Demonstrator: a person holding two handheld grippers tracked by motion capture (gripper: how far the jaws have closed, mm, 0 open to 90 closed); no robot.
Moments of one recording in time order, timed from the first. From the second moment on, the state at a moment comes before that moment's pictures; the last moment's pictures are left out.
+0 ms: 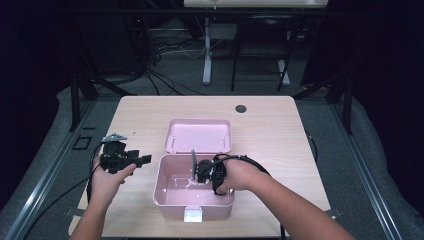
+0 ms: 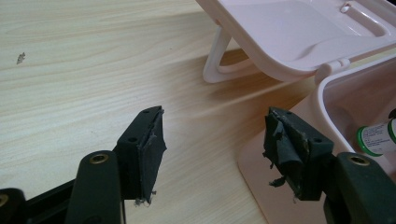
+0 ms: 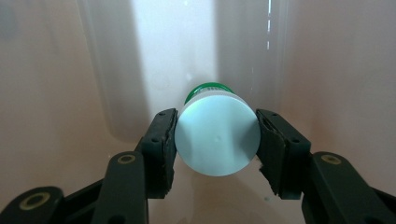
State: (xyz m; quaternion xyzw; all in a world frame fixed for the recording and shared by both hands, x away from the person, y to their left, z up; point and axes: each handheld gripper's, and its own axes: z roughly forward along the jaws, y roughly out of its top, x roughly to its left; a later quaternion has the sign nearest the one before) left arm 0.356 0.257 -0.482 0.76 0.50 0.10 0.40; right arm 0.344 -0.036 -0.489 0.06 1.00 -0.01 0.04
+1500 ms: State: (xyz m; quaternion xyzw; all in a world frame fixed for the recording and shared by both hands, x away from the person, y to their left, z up) left arm 0.353 0.251 -0.479 0.76 0.49 0.10 0.41; right arm 0.345 -0.041 -0.474 0.08 1.00 0.01 0.06
